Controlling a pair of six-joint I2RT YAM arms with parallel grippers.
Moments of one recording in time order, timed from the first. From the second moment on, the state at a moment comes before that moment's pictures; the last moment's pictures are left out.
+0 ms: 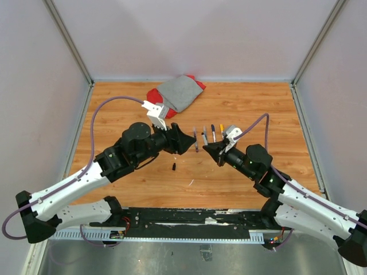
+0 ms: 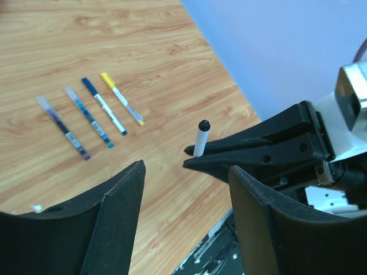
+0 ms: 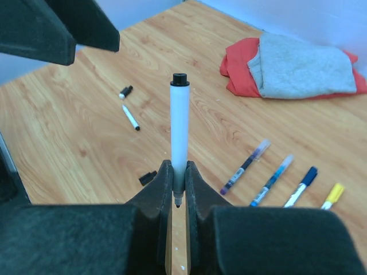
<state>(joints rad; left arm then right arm) -0.95 0.99 0.96 -0.14 -0.13 -0.59 0.88 0.75 0.51 0.22 0.02 0.10</state>
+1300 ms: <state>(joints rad) -0.95 1.20 1.13 -0.74 0.14 -0.32 1.22 0.95 0.61 -0.11 0.18 -1.36</state>
